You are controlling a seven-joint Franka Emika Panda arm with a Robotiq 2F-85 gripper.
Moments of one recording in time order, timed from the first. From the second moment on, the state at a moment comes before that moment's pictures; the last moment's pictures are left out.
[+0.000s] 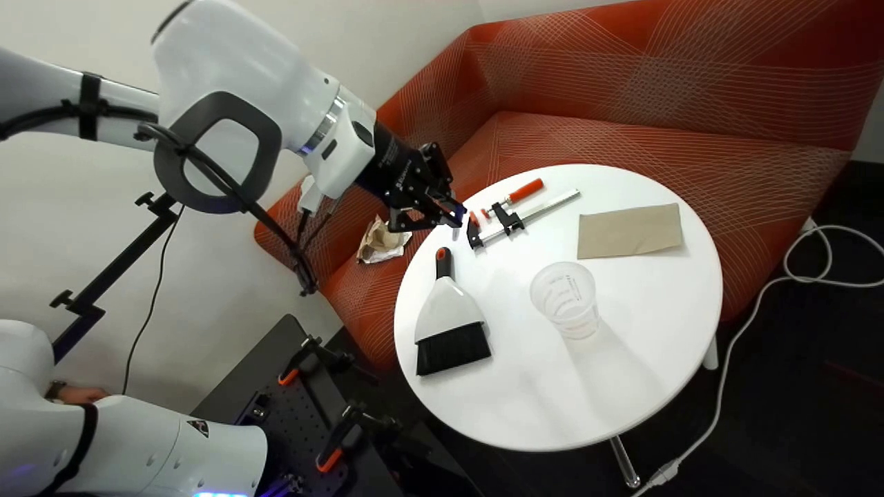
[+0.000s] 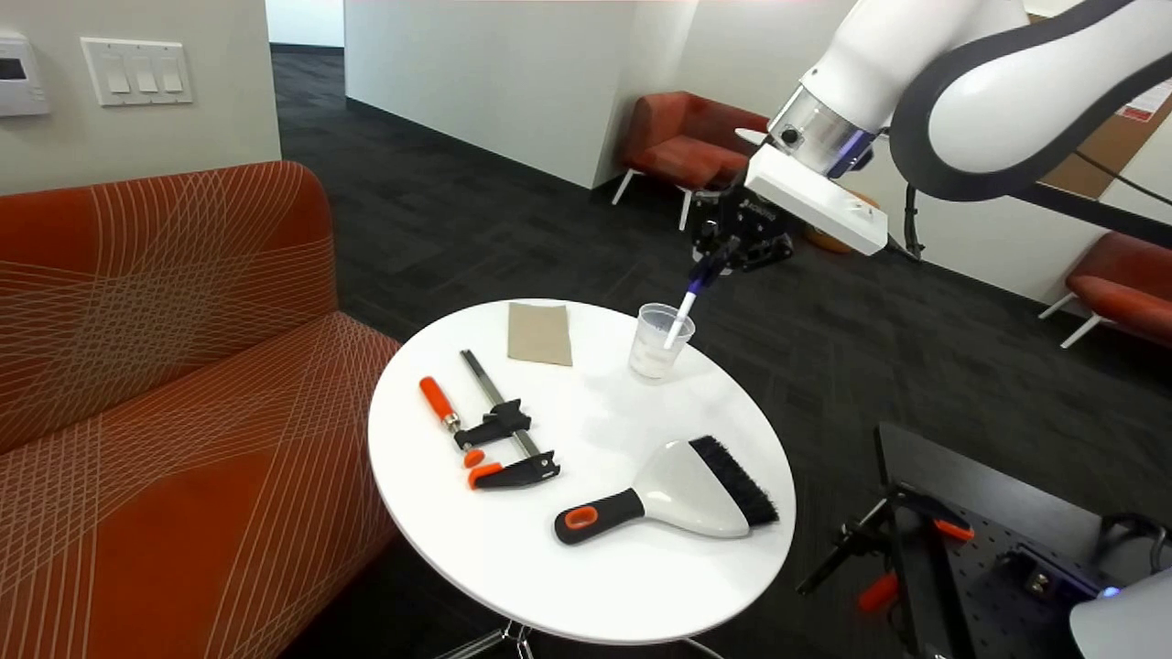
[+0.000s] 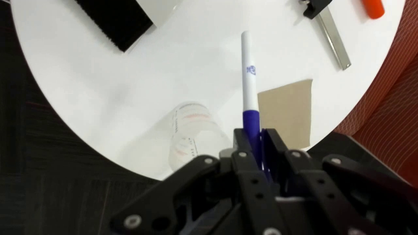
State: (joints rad) arm -0.05 0.05 -0.24 -2.51 -0.10 2.85 1.07
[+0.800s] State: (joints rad) arm -0.05 0.37 -0.16 -2.30 0.12 2.85 0.79
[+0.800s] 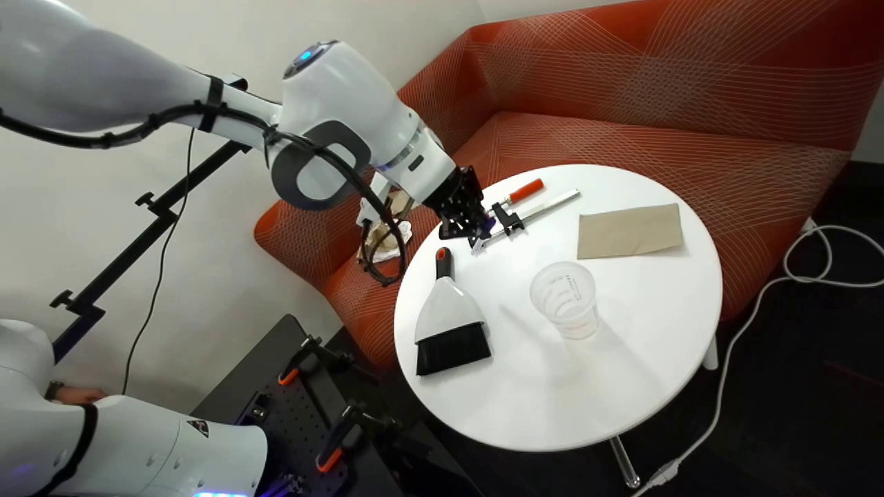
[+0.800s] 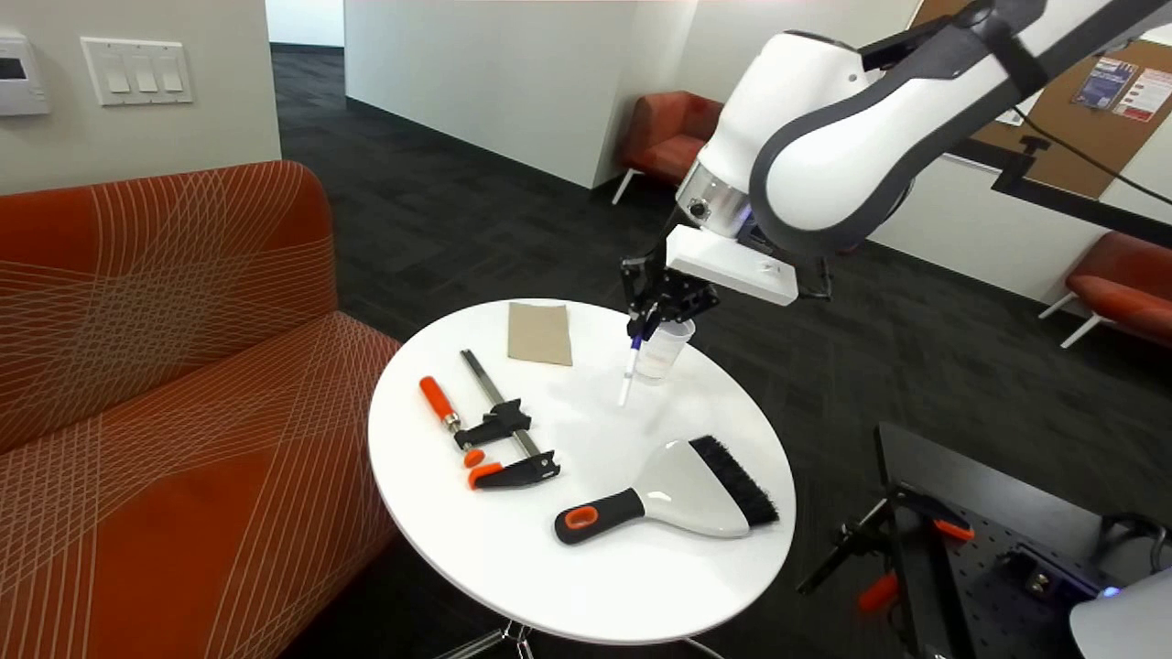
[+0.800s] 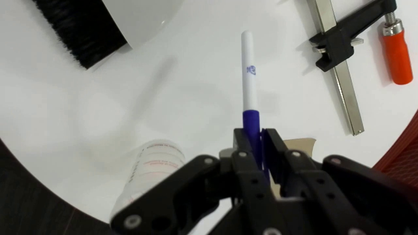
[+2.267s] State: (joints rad) arm -0.05 0.68 -0.15 -2.02 0.19 2.76 0.69
